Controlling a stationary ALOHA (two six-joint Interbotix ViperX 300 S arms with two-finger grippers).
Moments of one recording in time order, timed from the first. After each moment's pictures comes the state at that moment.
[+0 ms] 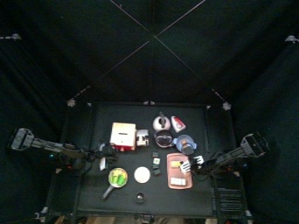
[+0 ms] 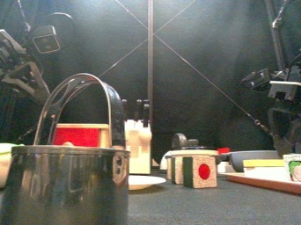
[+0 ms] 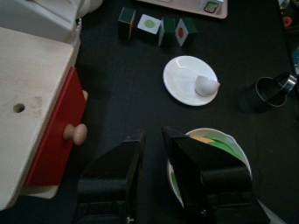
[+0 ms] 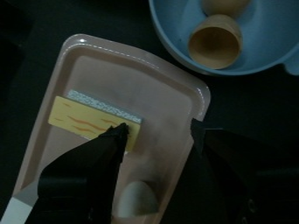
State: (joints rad) left arm -0.11 -0.68 1.20 0.74 0.15 -1.00; right arm 0.38 -0.28 0.99 -0.66 0.84 1.97
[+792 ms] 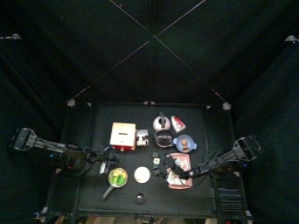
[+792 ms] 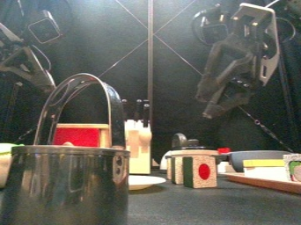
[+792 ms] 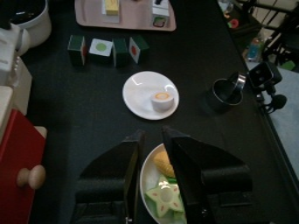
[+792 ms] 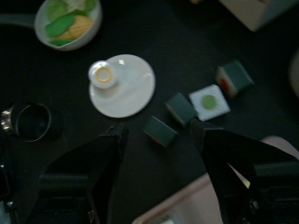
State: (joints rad) left arm -0.13 -0.60 1.19 0.77 -0.08 -0.92; right arm 0.40 -0.09 0.75 -1.29 0.47 1.97
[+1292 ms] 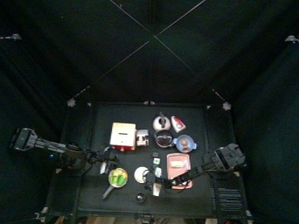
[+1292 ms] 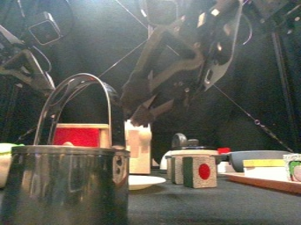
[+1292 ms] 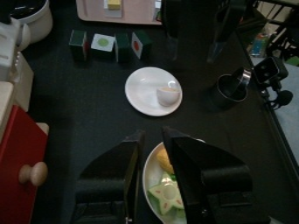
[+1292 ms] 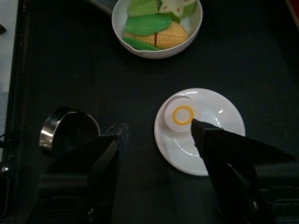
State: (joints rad) left arm -0.12 -0.60 1.19 0.77 -0.07 -0.91; right arm 0.36 0.24 0.46 -1.58 0.31 1.97
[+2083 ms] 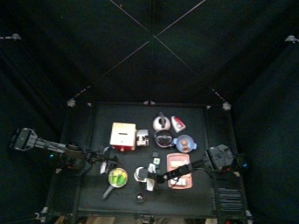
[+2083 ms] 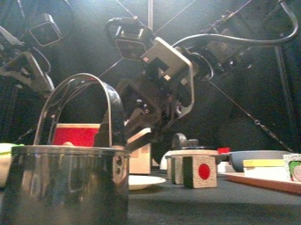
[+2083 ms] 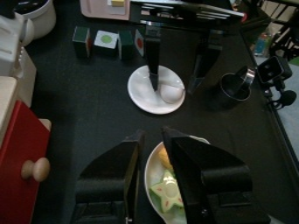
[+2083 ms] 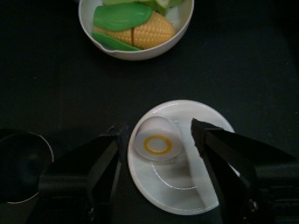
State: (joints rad) left arm -0.12 -0.60 1.19 0.76 -0.05 -0.92; right arm 0.26 0.36 0.39 -1.64 0.22 1.95
